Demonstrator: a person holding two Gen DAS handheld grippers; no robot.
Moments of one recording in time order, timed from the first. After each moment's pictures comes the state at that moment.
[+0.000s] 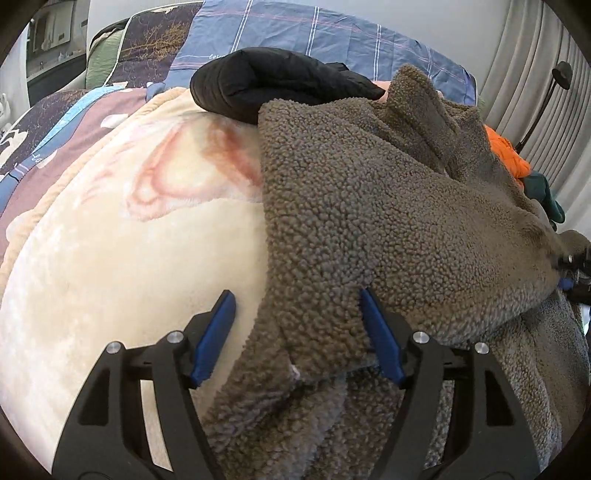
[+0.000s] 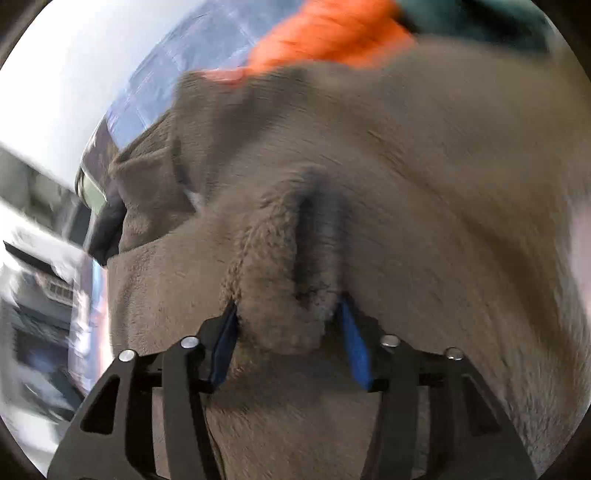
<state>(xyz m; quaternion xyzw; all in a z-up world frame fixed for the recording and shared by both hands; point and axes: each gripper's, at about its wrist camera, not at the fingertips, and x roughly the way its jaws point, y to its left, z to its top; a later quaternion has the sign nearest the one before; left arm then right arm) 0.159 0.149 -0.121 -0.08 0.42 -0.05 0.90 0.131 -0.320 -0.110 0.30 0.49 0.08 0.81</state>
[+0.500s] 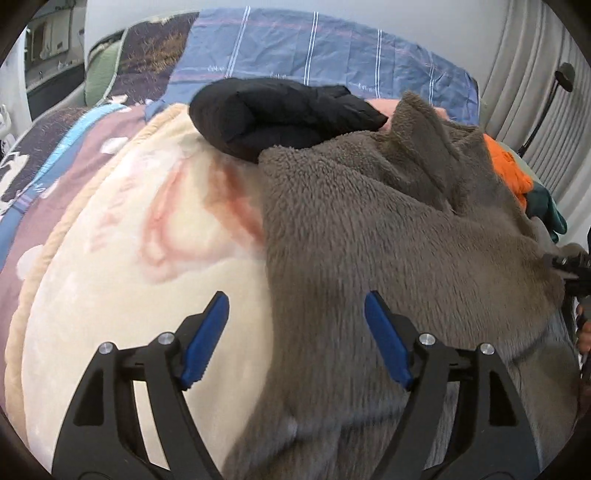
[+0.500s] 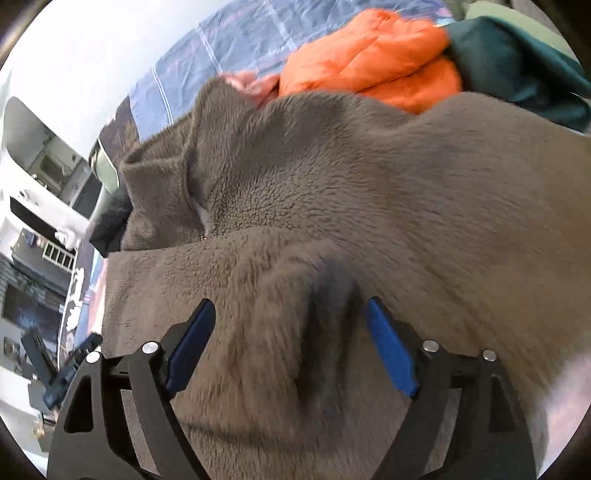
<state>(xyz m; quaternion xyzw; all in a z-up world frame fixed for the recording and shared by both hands) 0.205 0.148 -0.086 -0.07 0.43 -0.05 0.90 0.199 -0.297 -0.098 0.18 0.49 0.10 0.84</state>
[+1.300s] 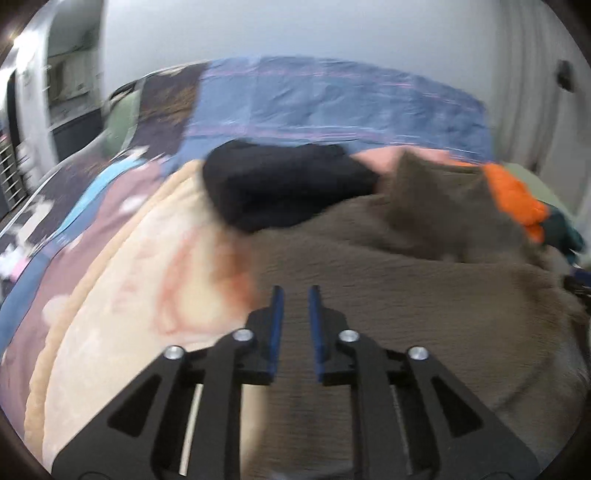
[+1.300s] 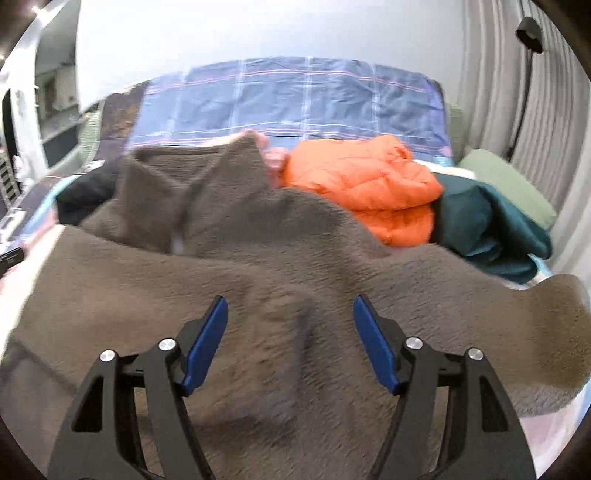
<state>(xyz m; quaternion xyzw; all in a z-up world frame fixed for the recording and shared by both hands) 0.200 0.098 -0.035 -0.02 0.33 -0.02 0.94 0.161 -0.266 -0.050 -0.01 0.36 0.06 0.93</state>
